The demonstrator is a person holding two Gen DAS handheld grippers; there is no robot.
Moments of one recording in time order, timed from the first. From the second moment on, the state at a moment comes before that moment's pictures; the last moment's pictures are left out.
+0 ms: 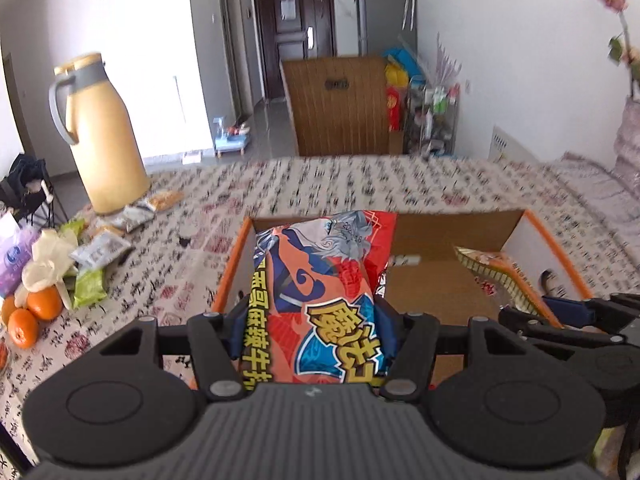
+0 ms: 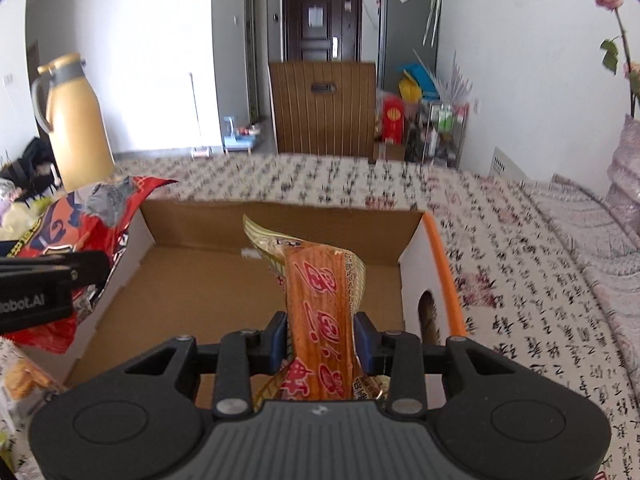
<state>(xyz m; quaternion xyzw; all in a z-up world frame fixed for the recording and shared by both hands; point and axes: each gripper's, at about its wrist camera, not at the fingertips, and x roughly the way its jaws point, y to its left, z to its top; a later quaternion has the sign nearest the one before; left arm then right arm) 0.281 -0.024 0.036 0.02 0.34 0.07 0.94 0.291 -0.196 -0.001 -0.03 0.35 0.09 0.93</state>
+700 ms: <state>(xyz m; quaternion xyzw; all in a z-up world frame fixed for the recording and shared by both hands) 0.250 -0.010 0.033 0.01 0.30 0.07 0.95 0.260 -0.220 0.004 0.01 0.32 0.08 0.94</state>
